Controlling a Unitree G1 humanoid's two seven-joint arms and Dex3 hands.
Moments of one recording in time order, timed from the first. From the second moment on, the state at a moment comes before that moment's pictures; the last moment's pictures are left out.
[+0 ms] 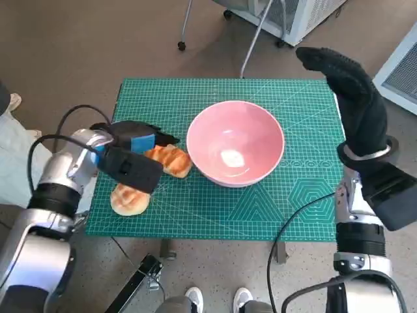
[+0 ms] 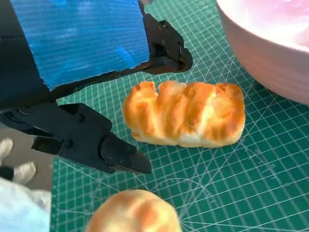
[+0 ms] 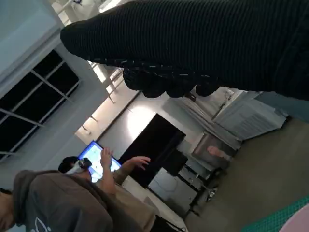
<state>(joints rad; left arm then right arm) -1.00 0.55 -0.46 1.04 0.69 -0.47 -0.56 -0.76 -0.27 -0.16 0.61 0.23 -0.85 0.49</state>
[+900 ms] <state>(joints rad) -1.08 0.34 -0.59 1.24 0.75 -0.30 -0.38 -0.72 -0.28 -0.15 0.54 0.22 -0.83 0.48</state>
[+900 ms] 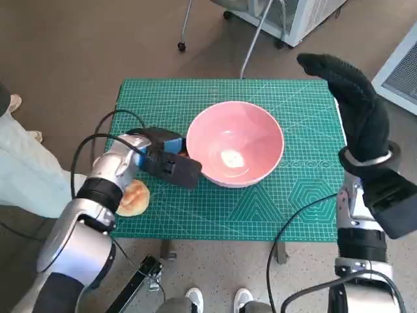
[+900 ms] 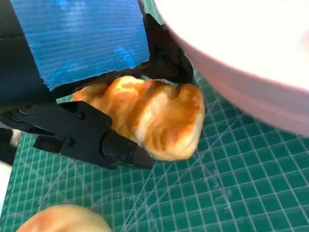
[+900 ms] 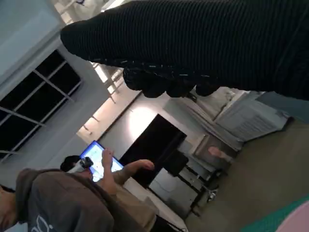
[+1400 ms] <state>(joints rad) -1.08 0.43 -0.60 1.25 0.74 -0.41 -0.36 -0.68 -0.29 -0.15 0.49 0.19 -0.81 0.44</state>
